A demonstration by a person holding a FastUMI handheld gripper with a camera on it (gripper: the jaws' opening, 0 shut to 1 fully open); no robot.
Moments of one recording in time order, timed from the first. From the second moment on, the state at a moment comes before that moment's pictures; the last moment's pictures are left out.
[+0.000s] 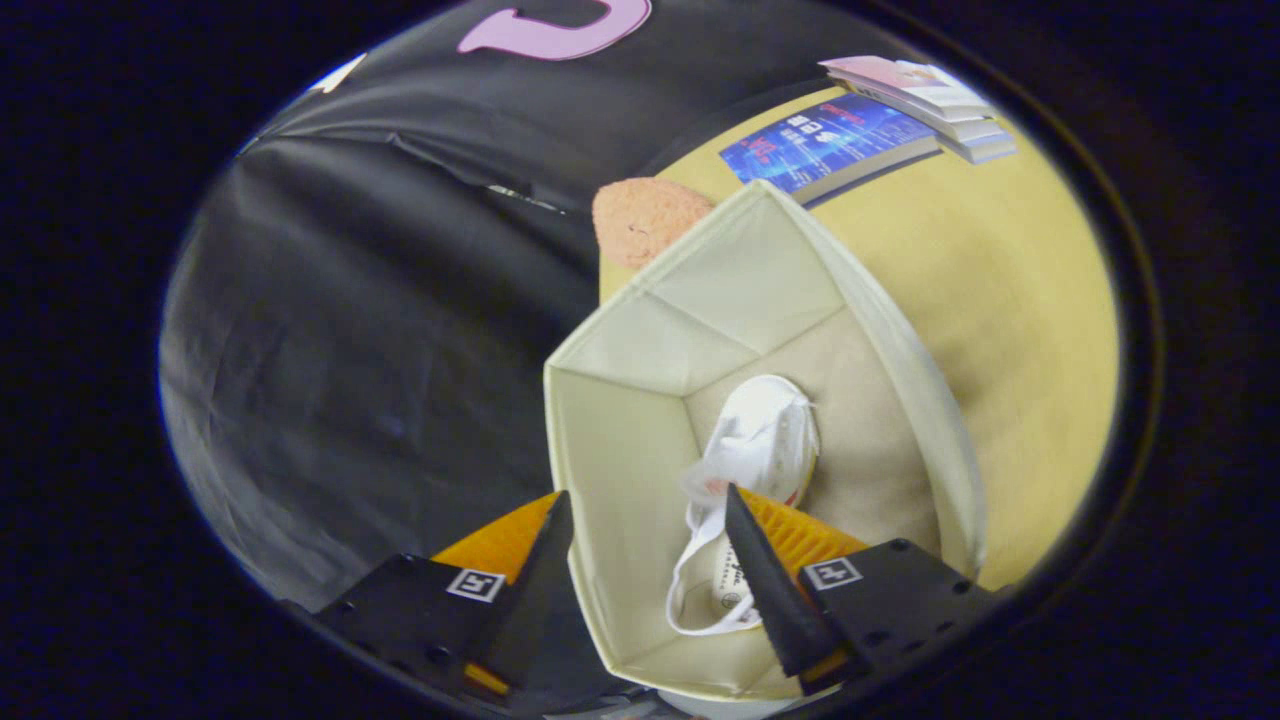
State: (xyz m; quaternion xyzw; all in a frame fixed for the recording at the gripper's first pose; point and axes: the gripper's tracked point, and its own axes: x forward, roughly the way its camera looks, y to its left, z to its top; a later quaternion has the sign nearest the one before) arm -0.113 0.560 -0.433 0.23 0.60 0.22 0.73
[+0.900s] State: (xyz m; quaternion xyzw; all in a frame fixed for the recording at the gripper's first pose) arm -0.076 0.435 -0.278 0.22 0.54 0.30 0.76
